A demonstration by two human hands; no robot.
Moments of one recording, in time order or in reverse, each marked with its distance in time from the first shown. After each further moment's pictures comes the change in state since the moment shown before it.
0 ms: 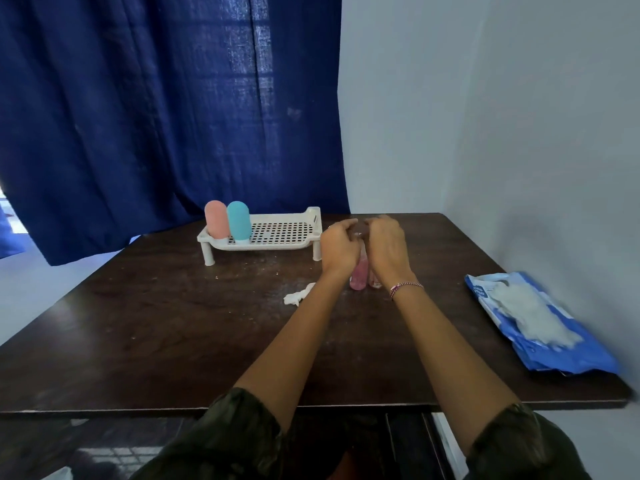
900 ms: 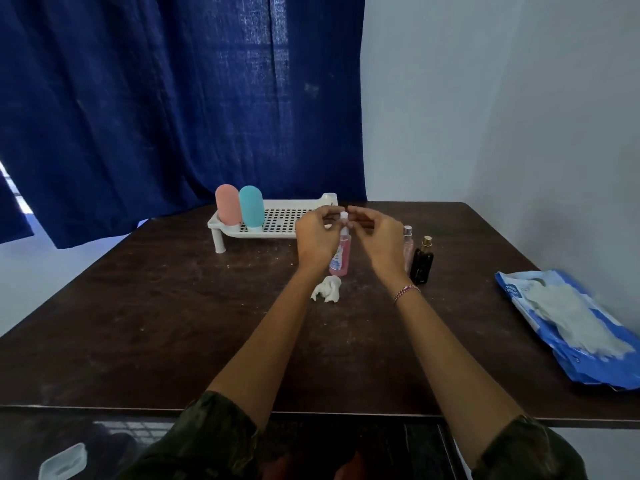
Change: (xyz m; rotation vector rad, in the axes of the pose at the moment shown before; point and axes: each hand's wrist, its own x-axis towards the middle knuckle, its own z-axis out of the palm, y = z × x) left_hand 0.020 -0.041 -0.046 0.014 0.110 0.018; right_hand 0.009 -0.021 0.056 0.639 0.080 0.096
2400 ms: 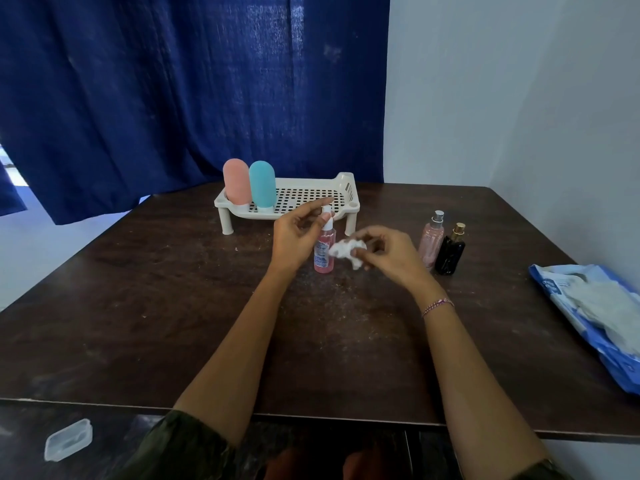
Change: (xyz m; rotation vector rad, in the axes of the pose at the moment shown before) left_hand 0.004 -0.077 -0.038 -0.339 -0.122 0.091; right_hand -0.022 0.025 0.008 0.019 -0.493 0.057
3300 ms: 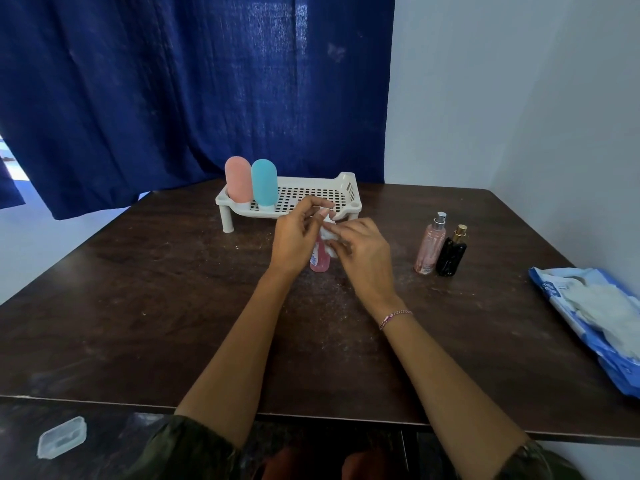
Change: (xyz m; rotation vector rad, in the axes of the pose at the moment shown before) left_hand -0.002 0.002 -0.004 0.122 -0.023 0.067; right_hand 0.003 -0.015 0.055 -0.398 0.497 -0.448
